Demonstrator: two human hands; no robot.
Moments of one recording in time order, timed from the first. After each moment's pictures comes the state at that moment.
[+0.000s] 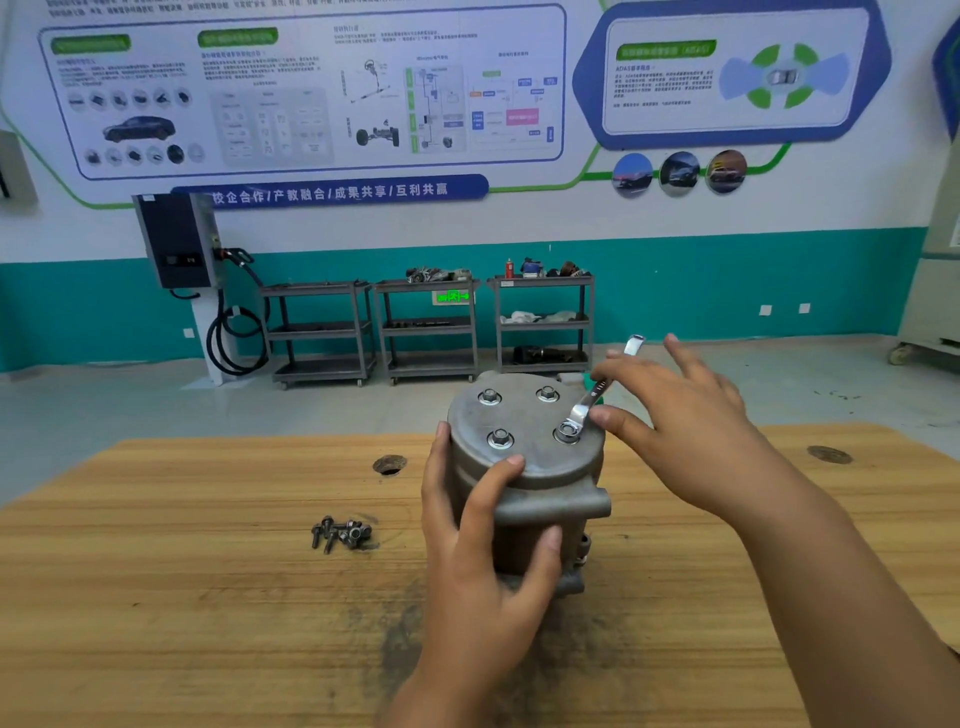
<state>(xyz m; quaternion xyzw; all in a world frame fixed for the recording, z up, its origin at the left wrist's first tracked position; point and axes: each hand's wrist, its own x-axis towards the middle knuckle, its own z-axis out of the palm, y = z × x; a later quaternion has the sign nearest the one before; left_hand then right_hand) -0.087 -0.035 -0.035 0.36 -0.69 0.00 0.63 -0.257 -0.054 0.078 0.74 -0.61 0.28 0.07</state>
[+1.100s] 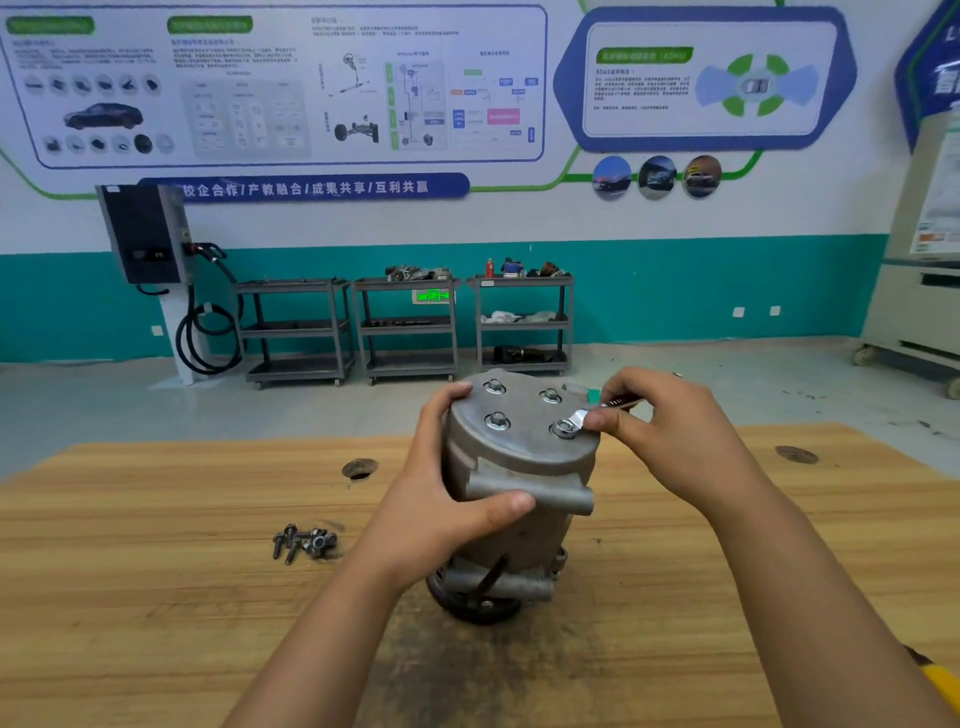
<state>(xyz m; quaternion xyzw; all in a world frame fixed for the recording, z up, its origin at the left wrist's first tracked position) -0.063 -0.064 0.022 0.34 -0.73 -0.34 0.49 -0.282 -0.079 0.064 0.74 -0.51 0.44 -0.01</state>
